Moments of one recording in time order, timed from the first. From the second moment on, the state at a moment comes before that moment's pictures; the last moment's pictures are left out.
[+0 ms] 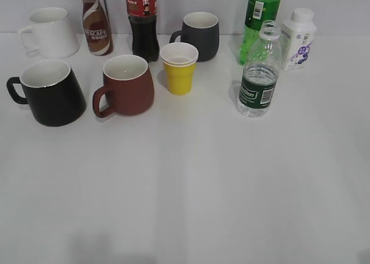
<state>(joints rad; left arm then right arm) -0.20 -0.01 -0.56 0.05 1.15 -0.11 0.45 0.05 -0.51 -0.06 1.07 0.05</state>
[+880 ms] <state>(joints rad) -0.10 -0.01 -0.52 0.03 1.07 -0.06 0.15 -0.01 -0.50 -0.06 1.04 0.04</state>
